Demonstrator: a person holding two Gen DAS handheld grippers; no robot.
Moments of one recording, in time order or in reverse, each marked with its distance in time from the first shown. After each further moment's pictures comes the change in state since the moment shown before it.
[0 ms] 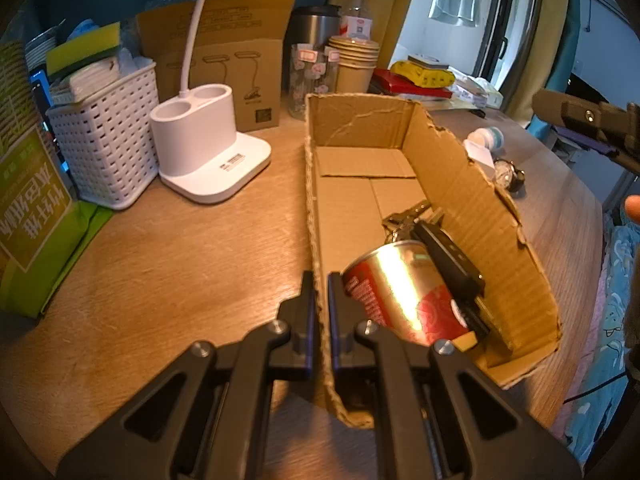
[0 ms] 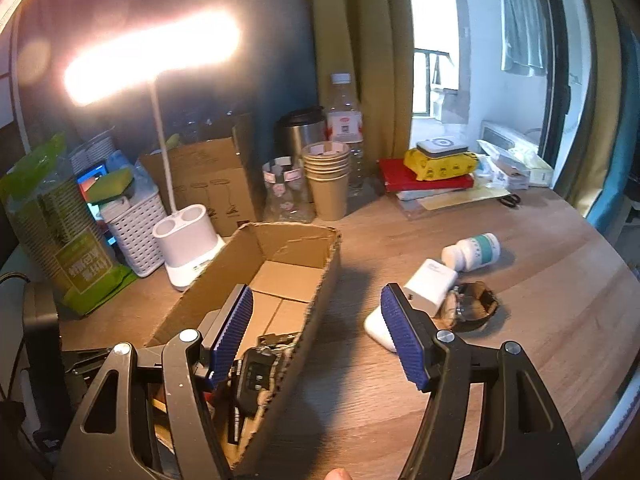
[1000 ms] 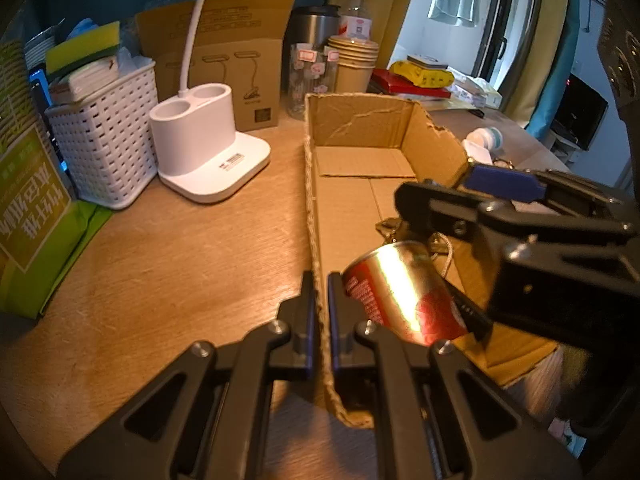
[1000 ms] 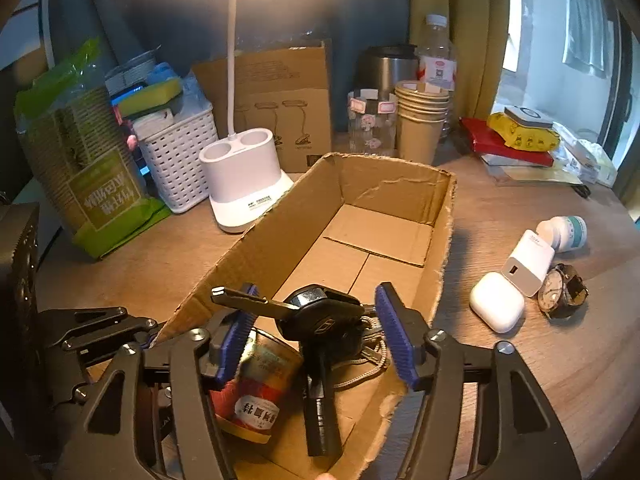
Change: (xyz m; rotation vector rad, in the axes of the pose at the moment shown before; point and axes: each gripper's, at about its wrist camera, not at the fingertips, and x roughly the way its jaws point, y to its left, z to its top) left arm -0.001 -0.001 0.002 -0.001 0.003 -0.003; right arm 0.058 0.069 -0.029 -0.121 0.155 0.134
